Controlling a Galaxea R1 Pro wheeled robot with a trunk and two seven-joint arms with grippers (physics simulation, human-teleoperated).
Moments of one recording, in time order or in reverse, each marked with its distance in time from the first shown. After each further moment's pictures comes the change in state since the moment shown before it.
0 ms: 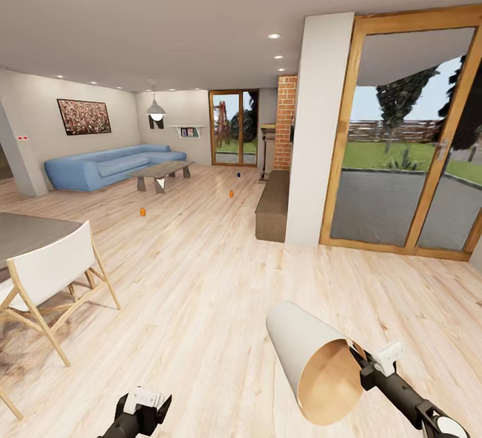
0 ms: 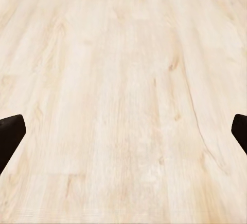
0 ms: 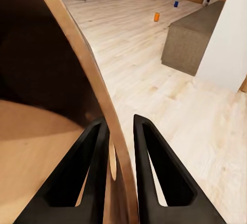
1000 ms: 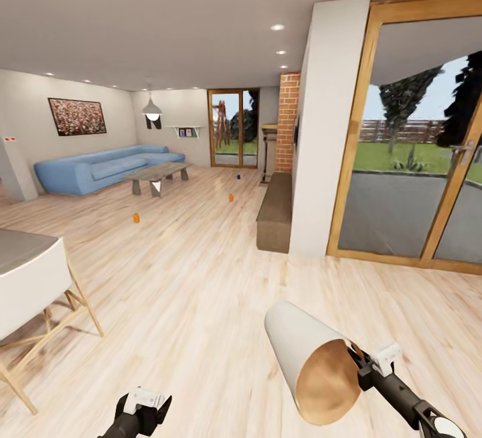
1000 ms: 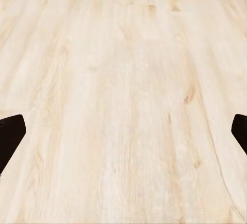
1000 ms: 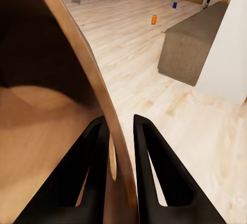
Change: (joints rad) left arm 0.000 0.000 0.000 0.000 -0.001 0.002 0.001; right arm 0.001 0.011 -0.003 0.000 0.001 0.003 -0.005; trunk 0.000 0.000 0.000
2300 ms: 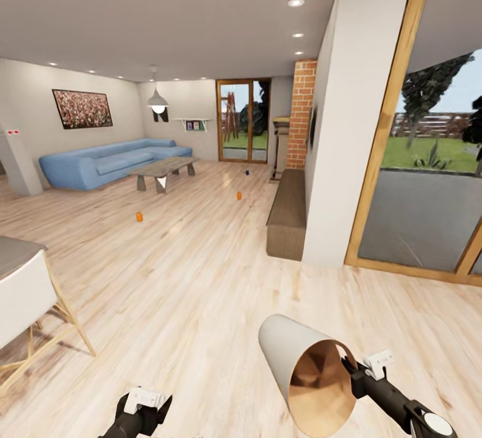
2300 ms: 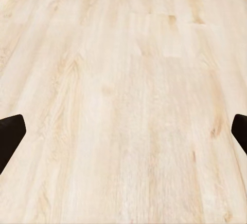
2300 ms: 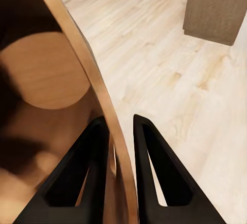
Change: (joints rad) left arm 0.000 -0.001 -0.004 0.000 0.000 -0.004 0.005; right arm 0.006 0.031 0.019 -0.019 0.009 0.244 0.000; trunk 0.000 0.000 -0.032
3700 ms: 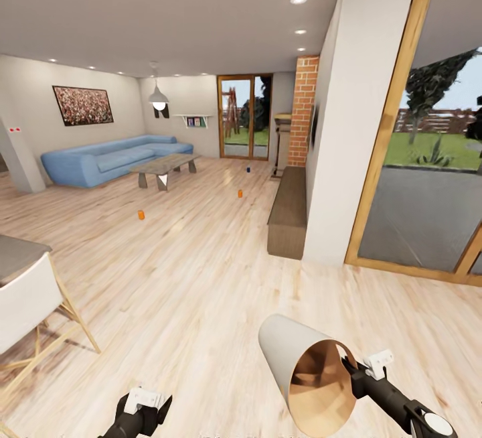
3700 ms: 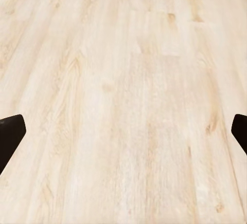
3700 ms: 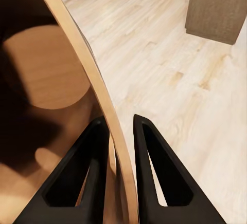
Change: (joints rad) left arm 0.000 0.000 0.001 0.000 -0.001 0.006 -0.002; right arm 0.000 -0.001 0.000 0.000 0.000 0.000 0.002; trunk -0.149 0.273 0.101
